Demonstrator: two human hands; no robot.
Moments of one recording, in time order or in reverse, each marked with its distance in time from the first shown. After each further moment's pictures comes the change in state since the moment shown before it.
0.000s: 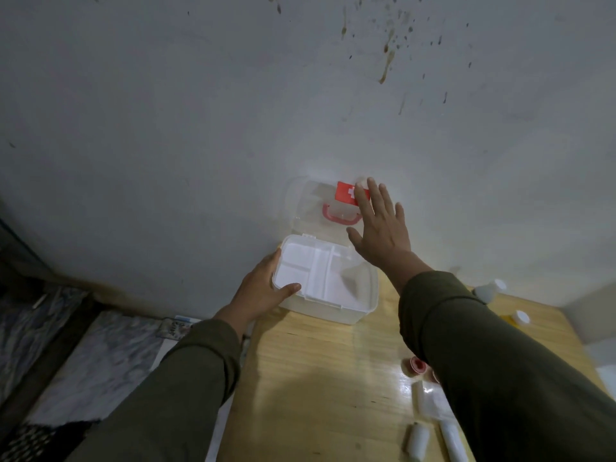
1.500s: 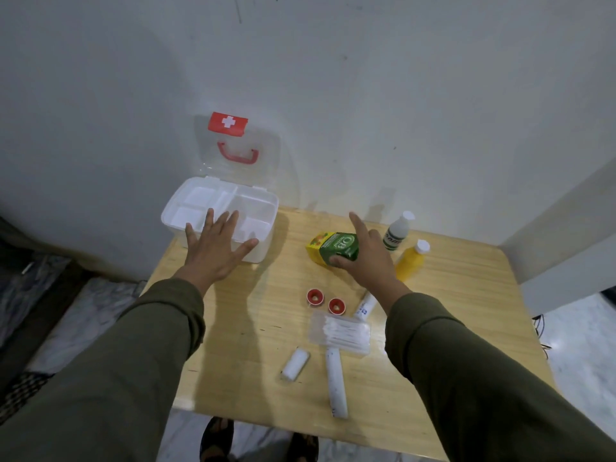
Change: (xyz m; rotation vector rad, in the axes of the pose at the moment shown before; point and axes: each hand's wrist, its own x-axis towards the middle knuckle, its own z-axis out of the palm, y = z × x) left_hand -0.029 0.090 0.131 0.722 0.063 -0.136; right_hand -0.160 0.194 0.076 0.636 -0.153 0.206
